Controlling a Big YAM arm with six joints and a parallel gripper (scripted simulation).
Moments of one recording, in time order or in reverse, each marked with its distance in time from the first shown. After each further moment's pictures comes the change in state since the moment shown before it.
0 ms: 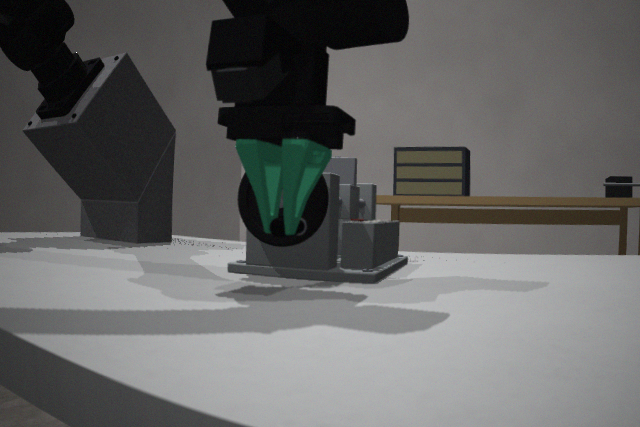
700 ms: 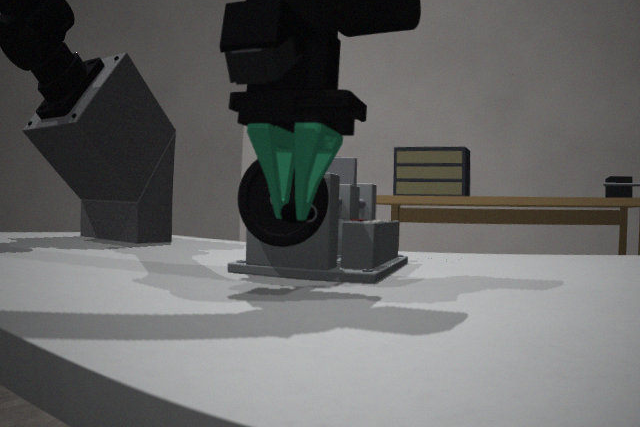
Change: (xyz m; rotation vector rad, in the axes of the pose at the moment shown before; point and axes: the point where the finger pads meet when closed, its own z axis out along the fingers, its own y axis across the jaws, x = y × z) arm 0.000 0.009 -0.012 0.001 -0.003 0.002
